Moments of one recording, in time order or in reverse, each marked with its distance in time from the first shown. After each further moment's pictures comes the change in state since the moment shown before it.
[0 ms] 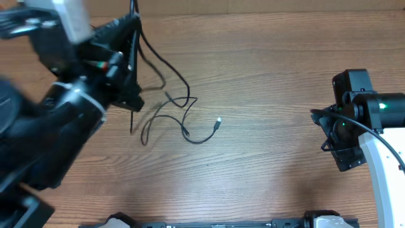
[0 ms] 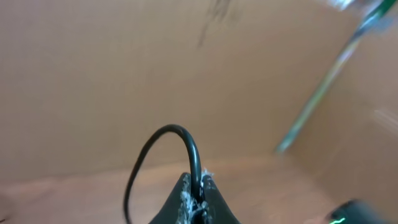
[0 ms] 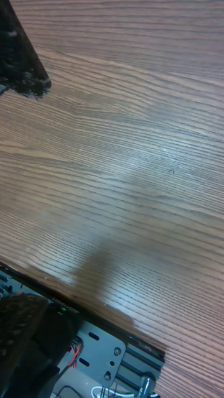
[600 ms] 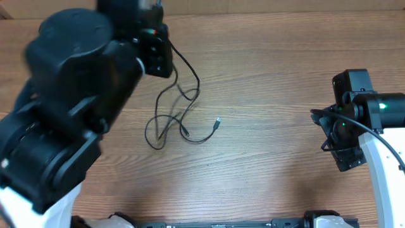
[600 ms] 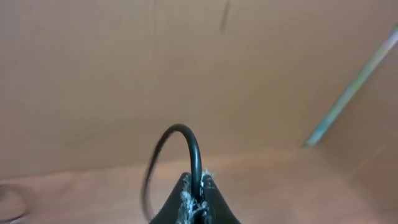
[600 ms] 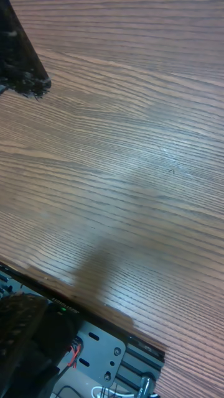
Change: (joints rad) left arm 0.000 0.105 -0.007 0.060 -0.064 0.011; right arm 0.000 0.000 0.000 0.001 0.000 0.000
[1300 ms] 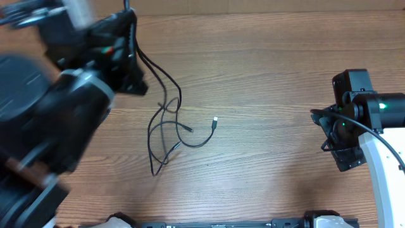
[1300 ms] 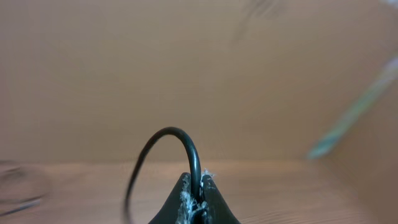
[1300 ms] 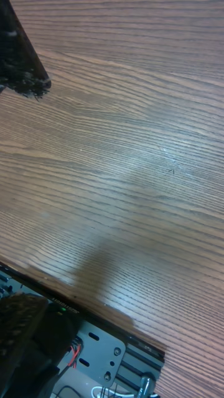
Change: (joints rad) left arm -0.003 -0.047 0.011 -0.079 -0.094 -0.030; right arm 0.000 0.000 0.000 0.000 0.000 0.000
